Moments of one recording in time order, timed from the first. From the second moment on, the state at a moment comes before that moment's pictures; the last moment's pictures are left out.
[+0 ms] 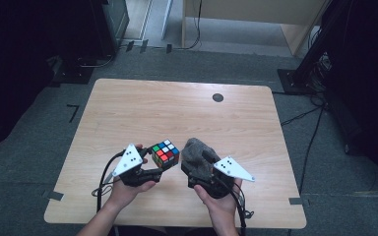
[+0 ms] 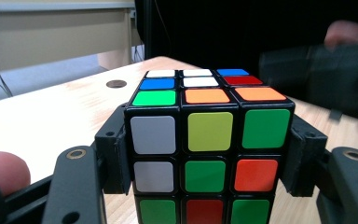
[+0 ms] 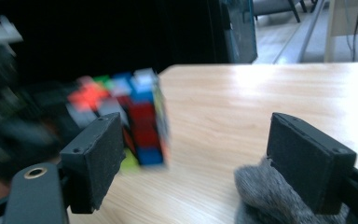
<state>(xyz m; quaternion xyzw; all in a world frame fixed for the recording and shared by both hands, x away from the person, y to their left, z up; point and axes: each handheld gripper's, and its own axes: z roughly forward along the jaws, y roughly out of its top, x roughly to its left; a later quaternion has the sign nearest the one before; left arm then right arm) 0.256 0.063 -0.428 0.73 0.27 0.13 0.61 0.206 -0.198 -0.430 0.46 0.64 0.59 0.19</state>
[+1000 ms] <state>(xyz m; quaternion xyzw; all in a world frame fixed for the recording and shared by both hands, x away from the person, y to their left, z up) 0.247 0.042 -0.428 0.72 0.29 0.08 0.63 0.196 -0.157 -0.452 0.41 0.67 0.59 0.21</state>
